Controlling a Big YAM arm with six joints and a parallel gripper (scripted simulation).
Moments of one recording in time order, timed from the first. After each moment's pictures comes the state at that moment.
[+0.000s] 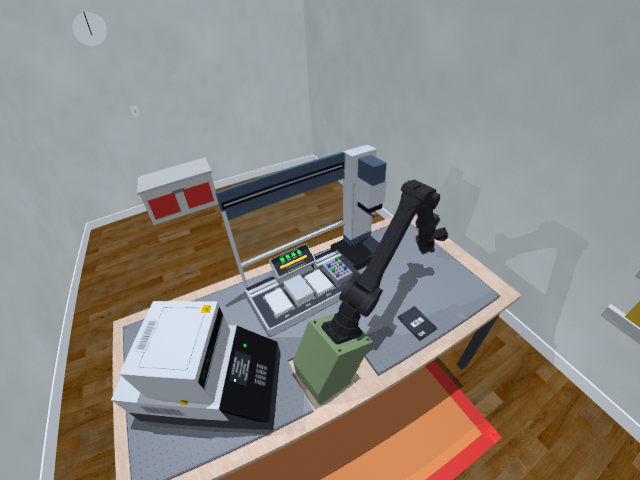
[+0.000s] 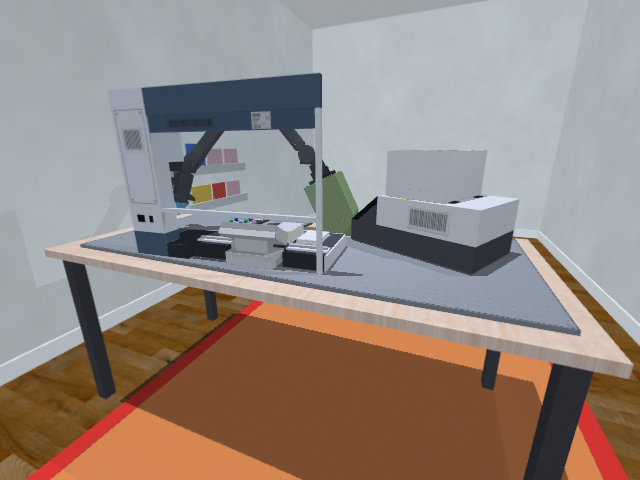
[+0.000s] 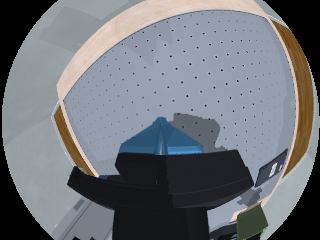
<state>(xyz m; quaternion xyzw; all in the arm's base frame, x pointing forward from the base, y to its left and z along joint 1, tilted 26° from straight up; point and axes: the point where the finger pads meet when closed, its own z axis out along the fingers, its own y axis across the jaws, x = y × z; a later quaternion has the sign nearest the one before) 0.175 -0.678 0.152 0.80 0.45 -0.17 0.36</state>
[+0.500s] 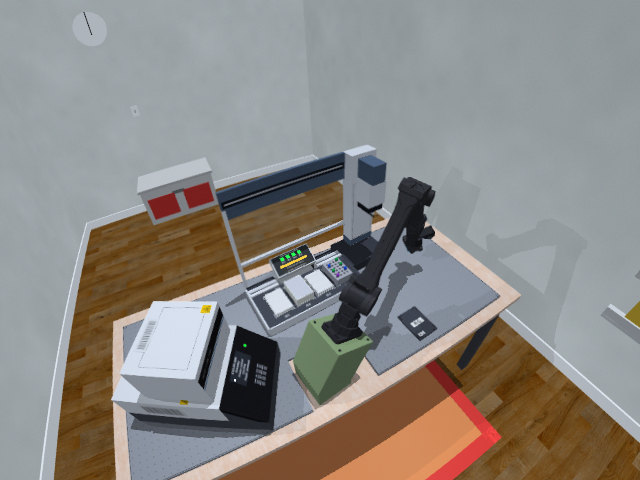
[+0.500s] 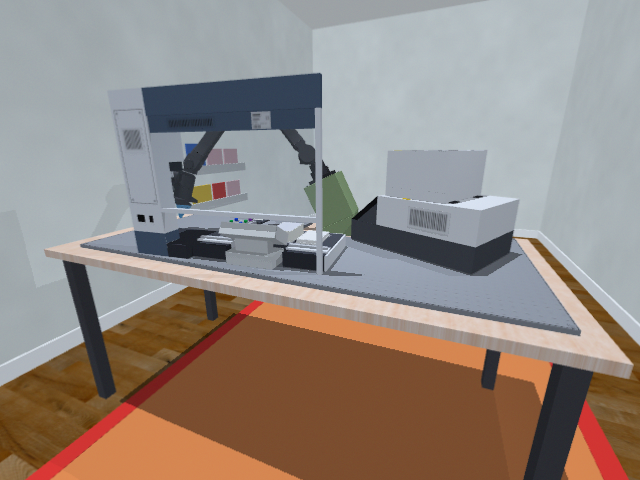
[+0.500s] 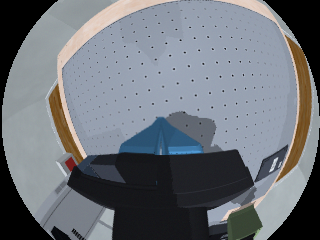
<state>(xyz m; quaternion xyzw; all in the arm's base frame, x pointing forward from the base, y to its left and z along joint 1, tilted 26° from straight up) 0.220 -0.638 0.129 0.77 0.51 -0.17 0.34</state>
